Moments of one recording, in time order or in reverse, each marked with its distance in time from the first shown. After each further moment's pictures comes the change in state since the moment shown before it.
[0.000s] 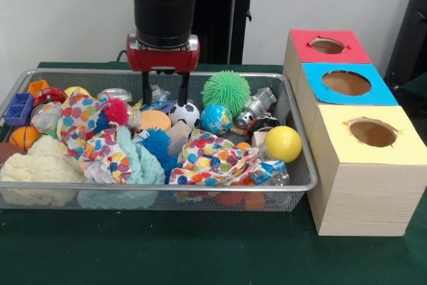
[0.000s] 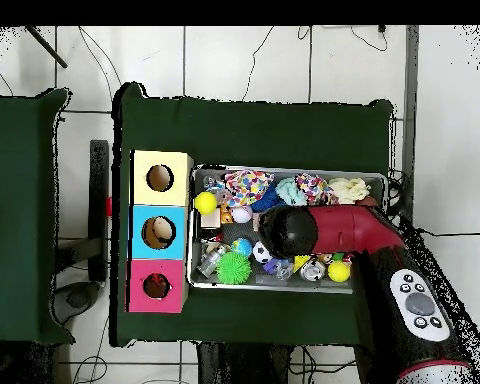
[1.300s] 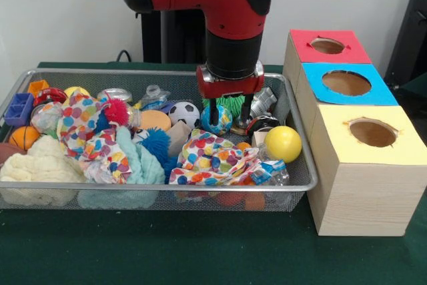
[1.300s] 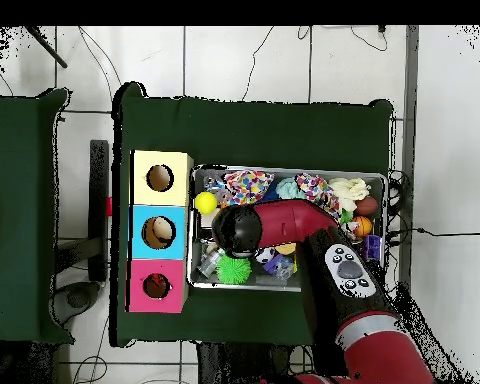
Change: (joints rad) arm 0.138 0.125 0.002 -0.023 0.036 -0.010 0.000
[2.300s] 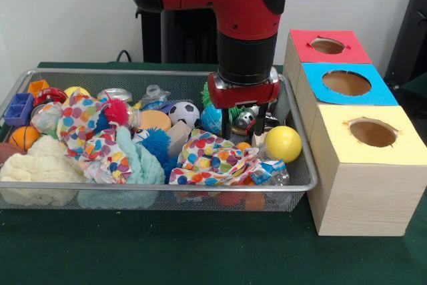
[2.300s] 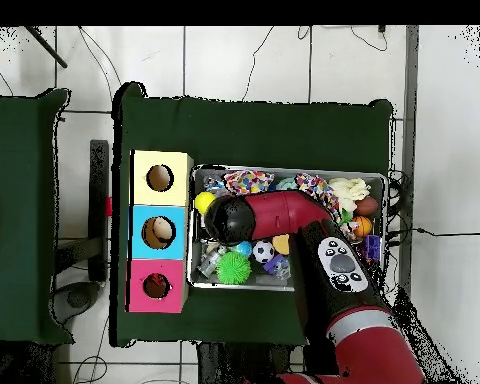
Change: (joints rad) arm 0.026 0.000 0.000 -0.045 0.029 -0.073 0.000
